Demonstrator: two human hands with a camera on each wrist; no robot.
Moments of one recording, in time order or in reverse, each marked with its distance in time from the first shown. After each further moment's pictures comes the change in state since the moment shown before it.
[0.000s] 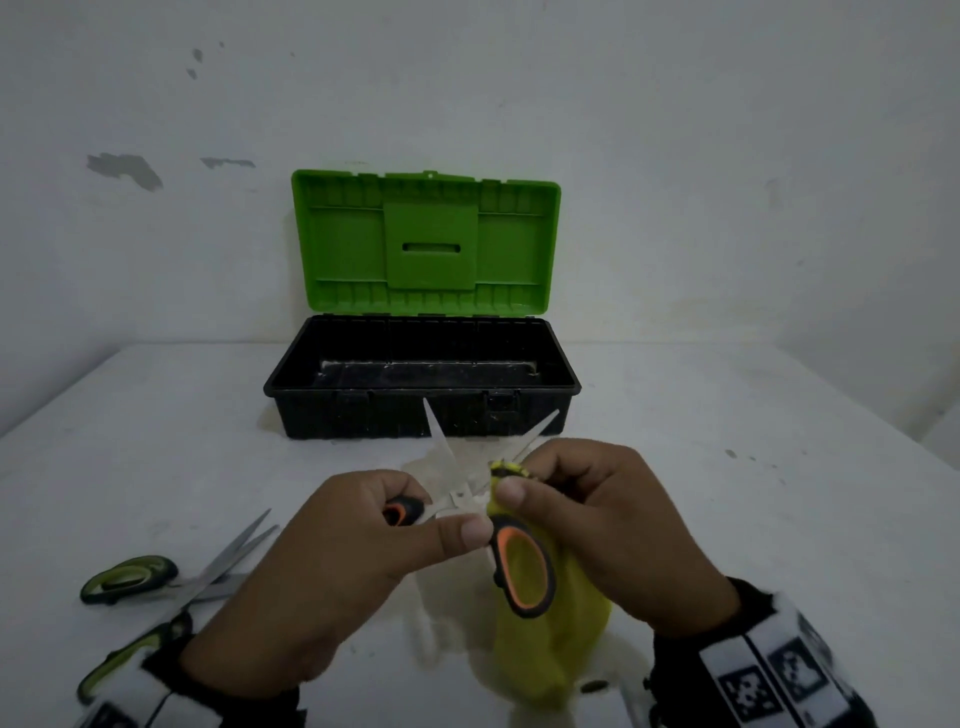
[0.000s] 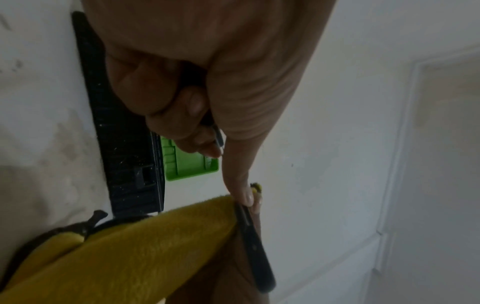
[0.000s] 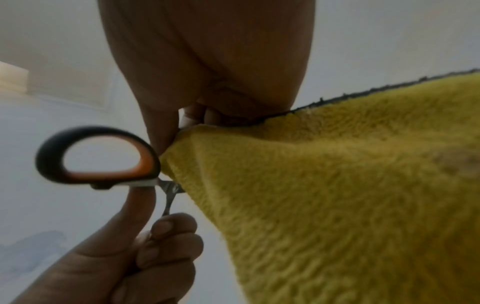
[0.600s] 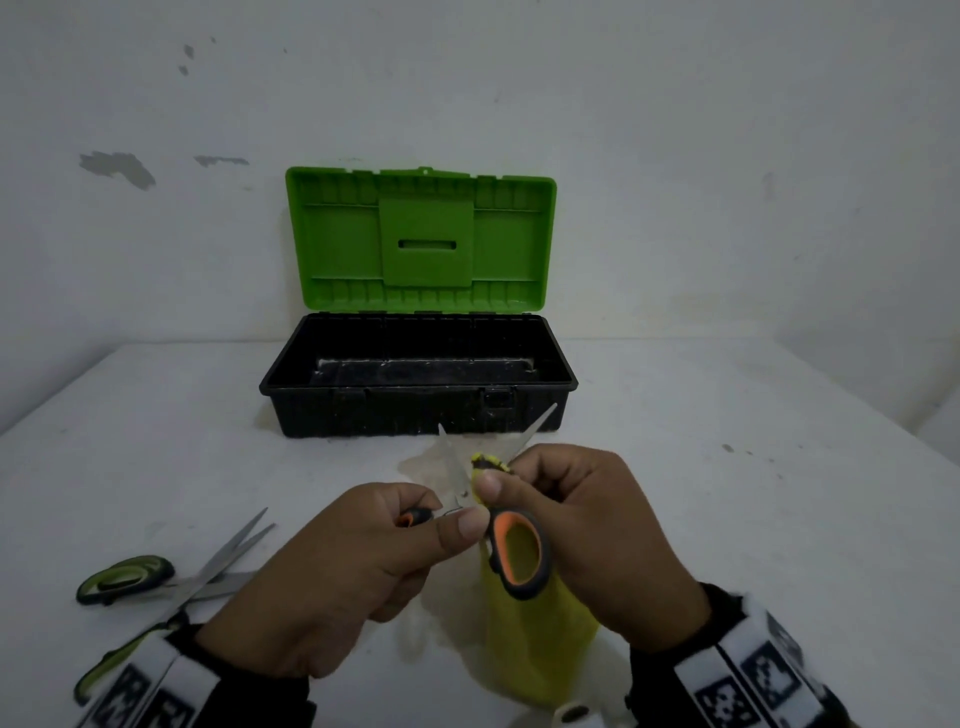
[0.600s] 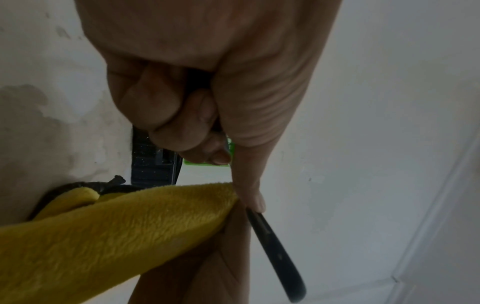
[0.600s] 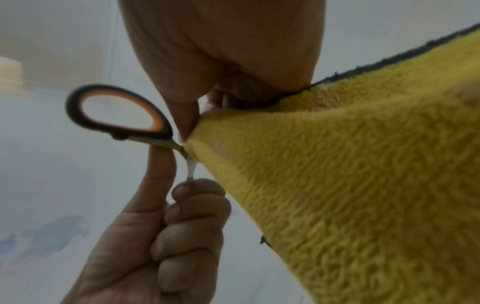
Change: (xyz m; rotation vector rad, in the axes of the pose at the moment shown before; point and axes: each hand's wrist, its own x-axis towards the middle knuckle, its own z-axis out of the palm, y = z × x) left_hand 0.006 -0.006 0.005 -0.297 -0.284 -0.189; right_hand -0.003 0.002 0.014 0.081 0.067 0.099
